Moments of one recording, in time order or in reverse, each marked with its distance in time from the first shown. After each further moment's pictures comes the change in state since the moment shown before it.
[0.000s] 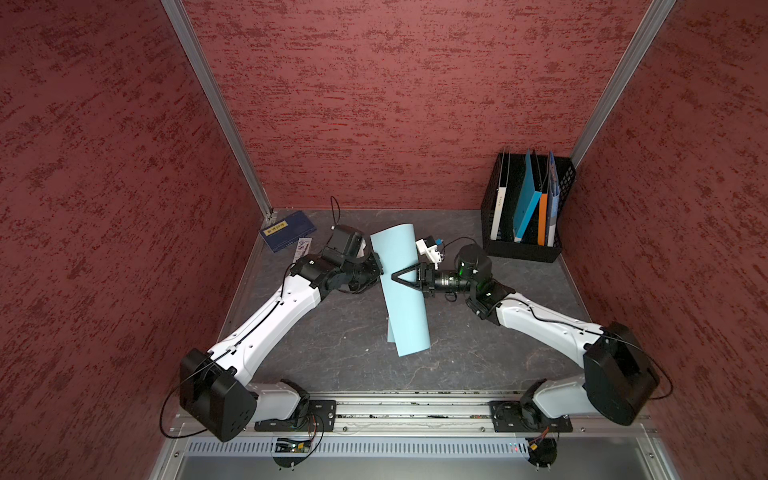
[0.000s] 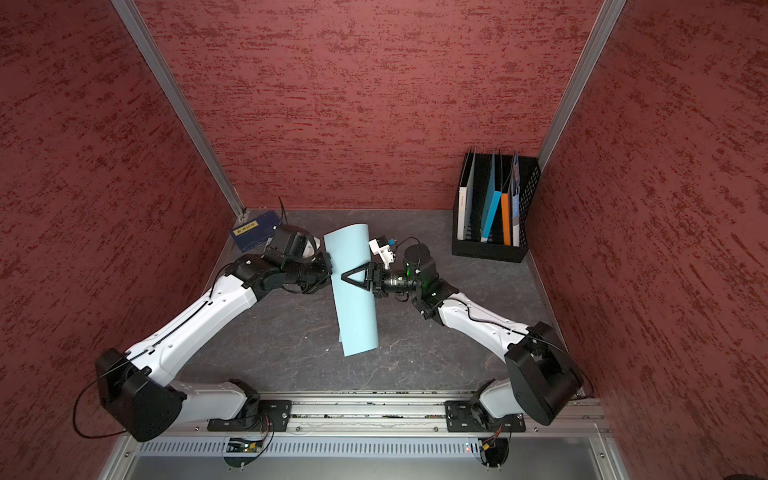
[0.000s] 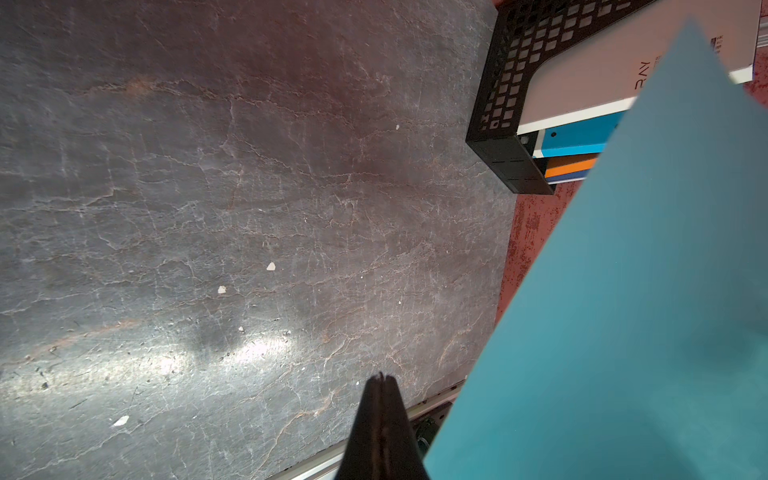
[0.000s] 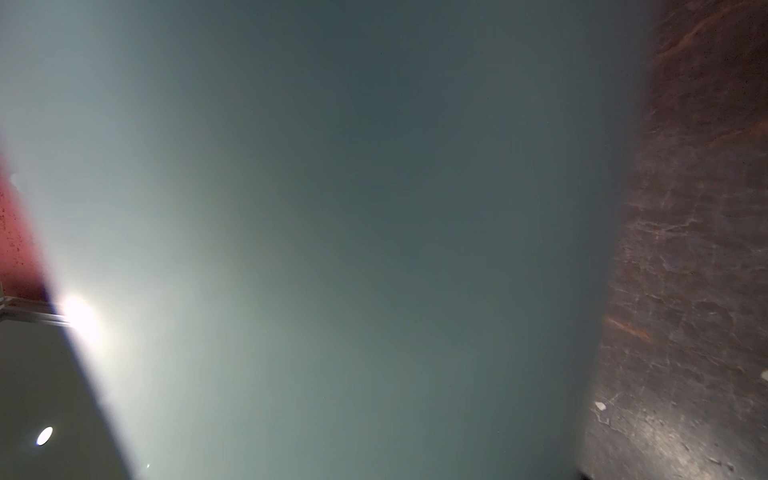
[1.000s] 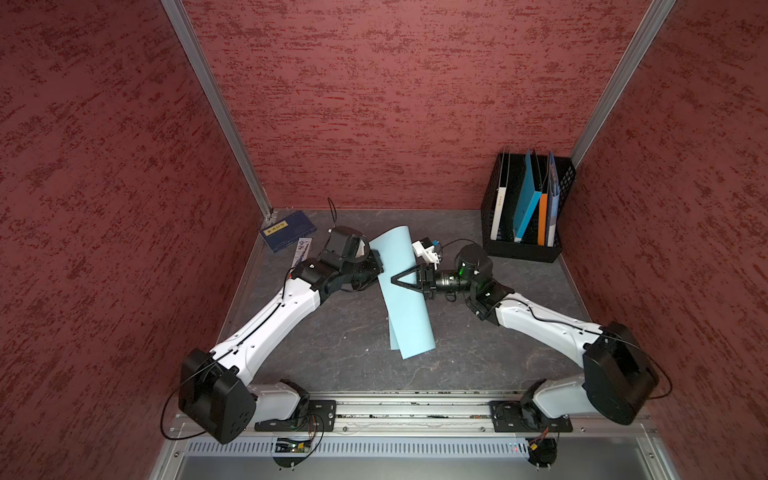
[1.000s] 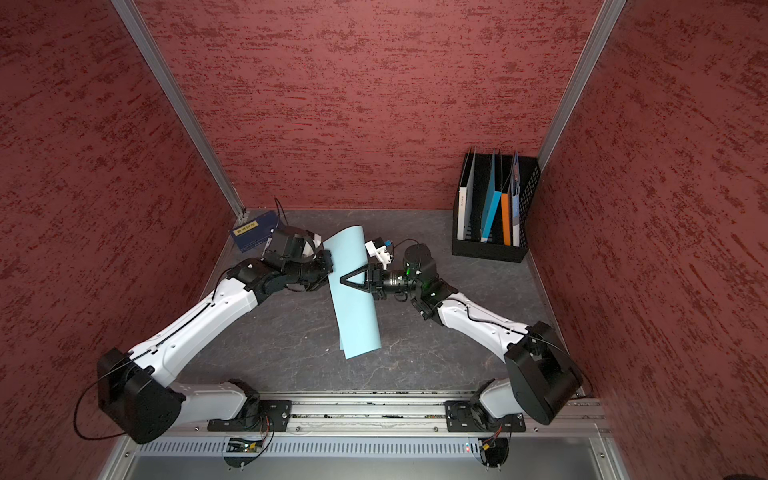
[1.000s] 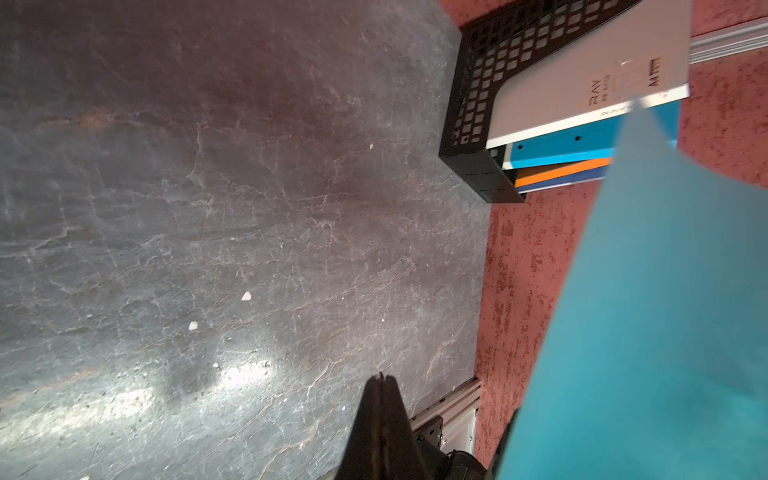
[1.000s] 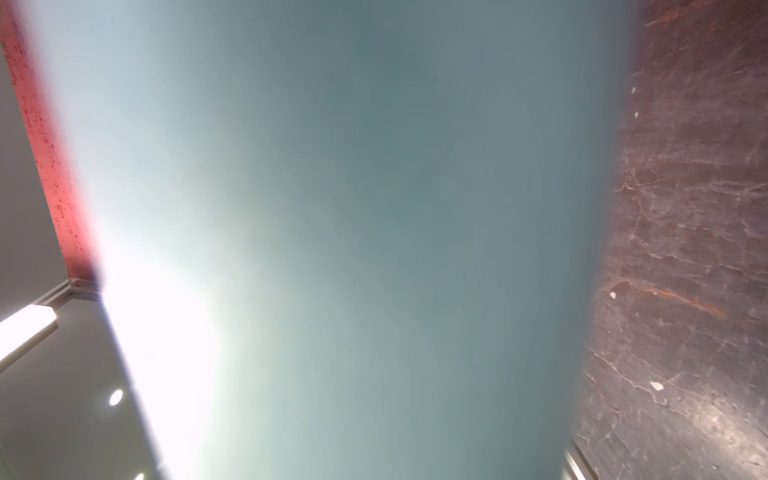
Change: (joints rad) left arm 0.025 -0.022 -0.069 0.169 0.027 0.003; right arm 0.006 0.002 0.007 0.078 -0.088 0.125
